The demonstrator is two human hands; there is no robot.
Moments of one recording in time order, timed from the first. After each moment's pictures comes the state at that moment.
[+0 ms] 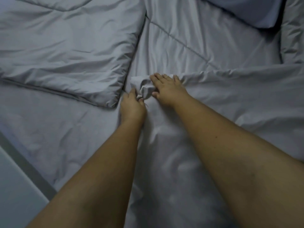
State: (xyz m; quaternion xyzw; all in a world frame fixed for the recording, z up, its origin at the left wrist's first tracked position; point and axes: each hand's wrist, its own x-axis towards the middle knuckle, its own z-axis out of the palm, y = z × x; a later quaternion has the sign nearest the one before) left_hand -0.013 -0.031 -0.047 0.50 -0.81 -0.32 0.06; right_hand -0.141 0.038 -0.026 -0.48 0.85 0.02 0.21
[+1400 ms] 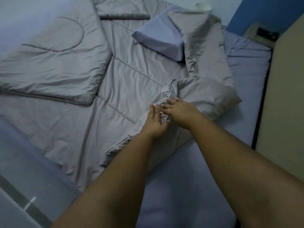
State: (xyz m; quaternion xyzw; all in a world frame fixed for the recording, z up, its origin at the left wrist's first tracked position) left_hand 0.051 0.257 0.134 0.22 -0.86 -0.46 -0.09; right_hand -0.046 0.349 0.195 -0.53 0.81 0.18 0.15
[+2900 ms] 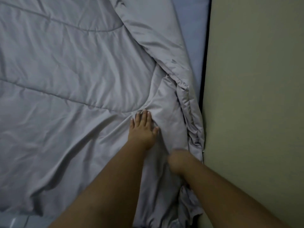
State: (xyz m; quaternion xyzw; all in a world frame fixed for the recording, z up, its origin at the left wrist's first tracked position) left_hand 0.067 0.497 -0.039 0.06 -0.94 -0.23 -0.25; right_hand 0.099 0.655 -0.015 -0.23 0.85 0.13 0.47
